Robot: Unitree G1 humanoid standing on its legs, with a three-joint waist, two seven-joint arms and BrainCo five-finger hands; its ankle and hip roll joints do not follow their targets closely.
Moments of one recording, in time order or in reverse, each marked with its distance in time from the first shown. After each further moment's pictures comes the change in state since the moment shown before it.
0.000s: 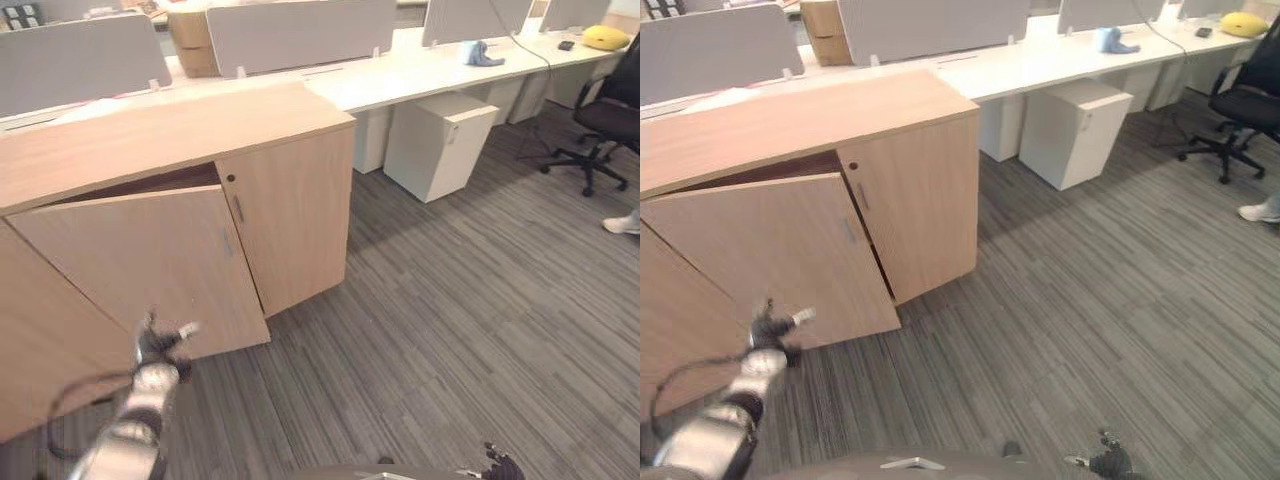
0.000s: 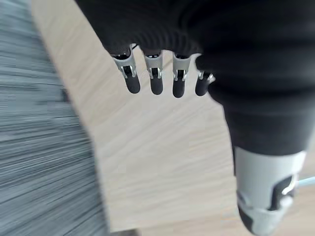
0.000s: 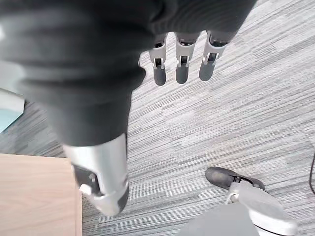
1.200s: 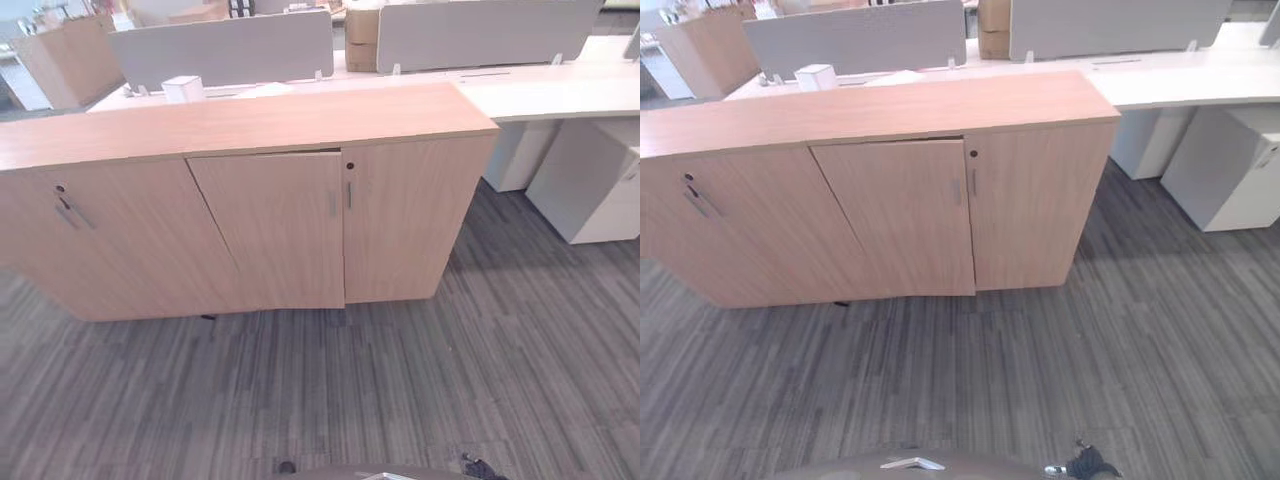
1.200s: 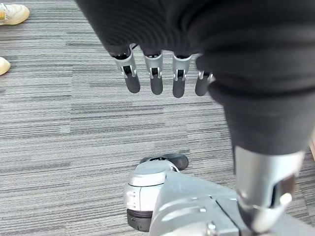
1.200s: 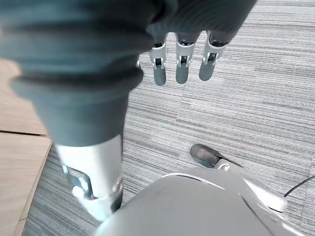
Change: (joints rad) left arm 0.302 -0.252 -0.014 0.189 0.167 0.148 -0.211; right arm -0.168 0.073 0.067 0.260 -0.143 0.105 0.002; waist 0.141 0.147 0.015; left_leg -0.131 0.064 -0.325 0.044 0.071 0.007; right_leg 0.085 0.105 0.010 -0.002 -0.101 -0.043
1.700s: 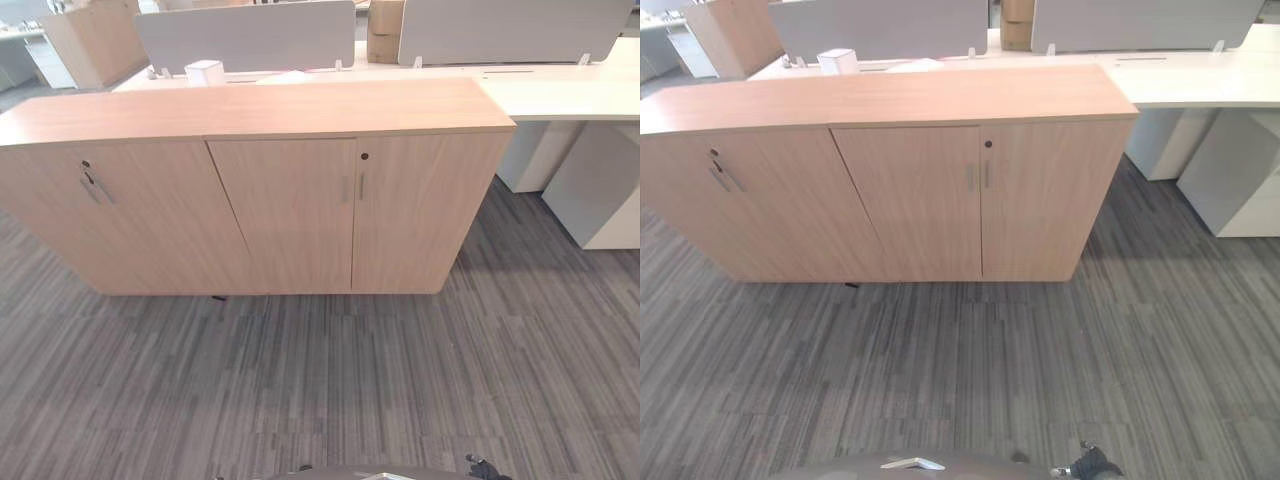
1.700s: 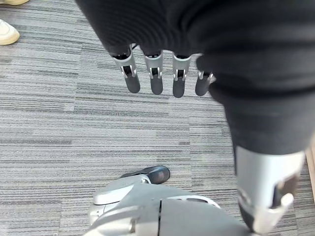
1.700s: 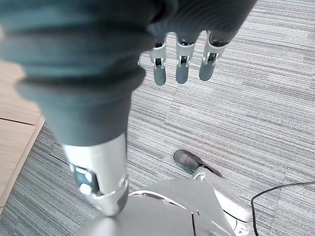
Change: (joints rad) left arm -0.065 0.045 -0.065 -0.008 -0.107 0.015 -0.021; right arm -0.013 0.027 0.011 0.025 -0.010 0.013 0.007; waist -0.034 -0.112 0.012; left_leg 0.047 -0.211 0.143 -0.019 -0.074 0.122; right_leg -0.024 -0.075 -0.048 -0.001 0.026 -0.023
